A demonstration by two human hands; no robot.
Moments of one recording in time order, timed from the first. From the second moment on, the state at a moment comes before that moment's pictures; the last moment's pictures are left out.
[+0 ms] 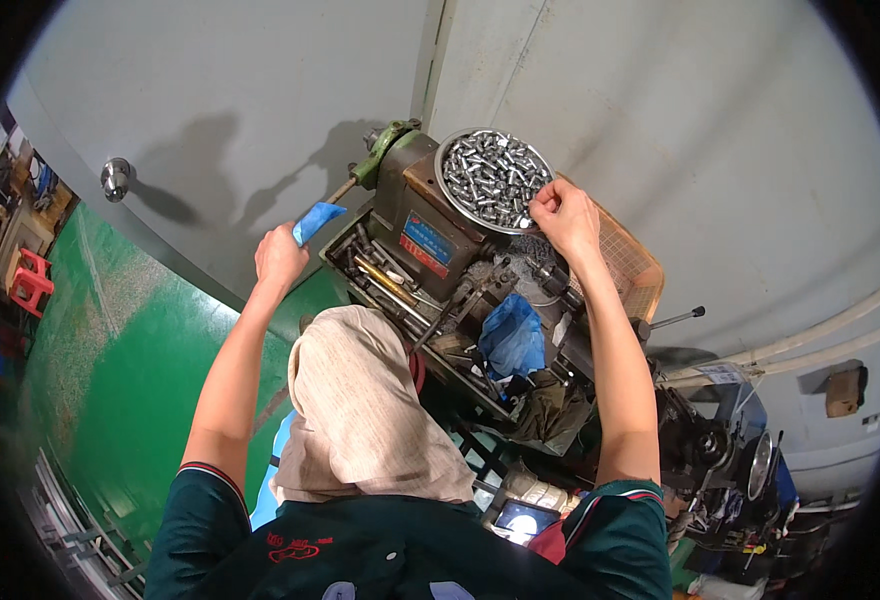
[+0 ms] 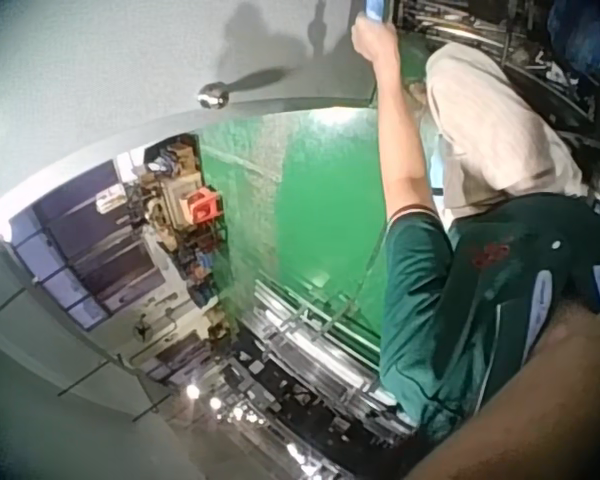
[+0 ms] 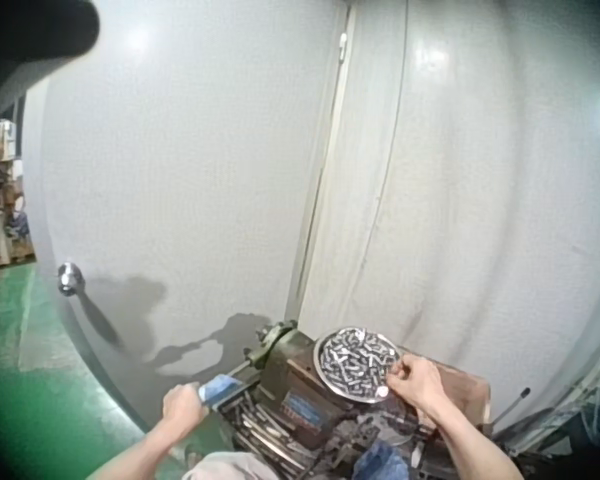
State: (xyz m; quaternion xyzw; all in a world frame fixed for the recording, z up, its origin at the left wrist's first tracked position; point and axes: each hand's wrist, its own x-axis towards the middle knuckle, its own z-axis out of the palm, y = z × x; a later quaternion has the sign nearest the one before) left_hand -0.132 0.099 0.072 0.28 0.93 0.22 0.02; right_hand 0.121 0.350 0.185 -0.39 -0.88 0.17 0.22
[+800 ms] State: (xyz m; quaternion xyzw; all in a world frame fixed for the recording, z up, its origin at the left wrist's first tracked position) left_hand -0.133 0.100 0.074 0.28 0.93 0.22 0.04; right_hand 0.158 0.393 0.174 -0.34 -0.81 0.32 0.34
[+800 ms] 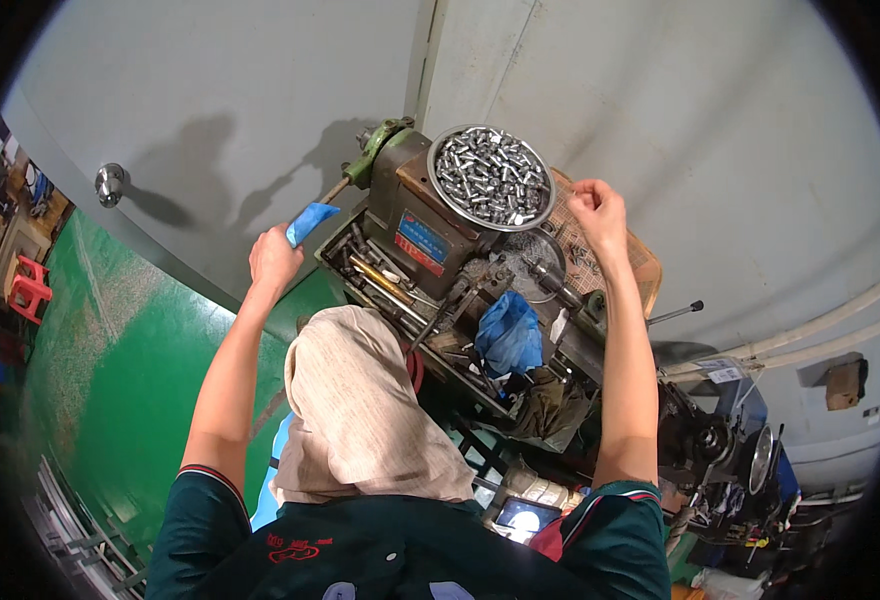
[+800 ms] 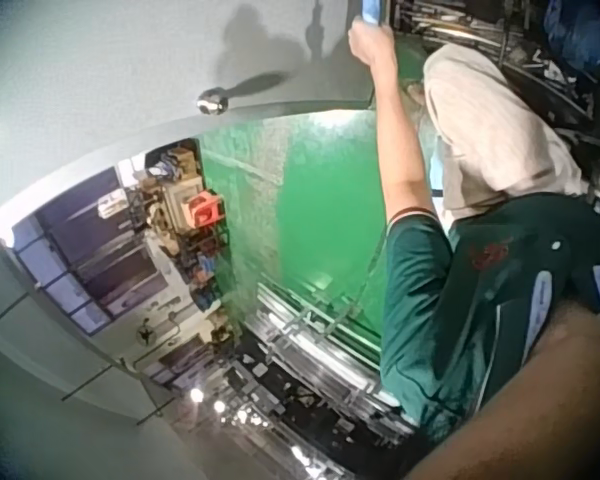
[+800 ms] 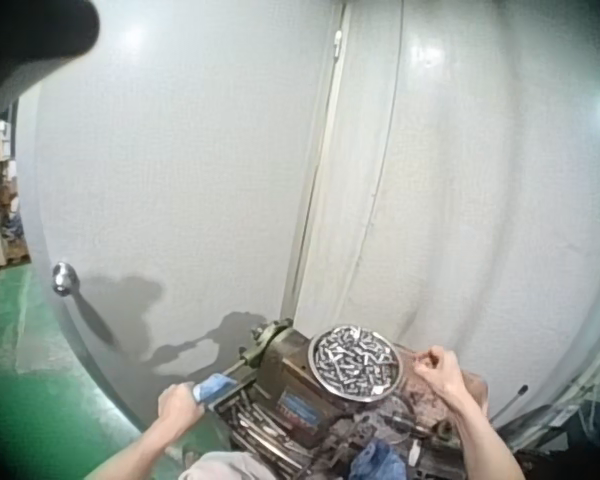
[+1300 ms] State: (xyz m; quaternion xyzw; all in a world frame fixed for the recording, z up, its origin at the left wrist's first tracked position) left_hand -0.132 0.101 0.076 0.27 0.94 0.22 0.04; right_hand 0.153 0.396 0.069 -0.36 -0.80 0.43 0.20
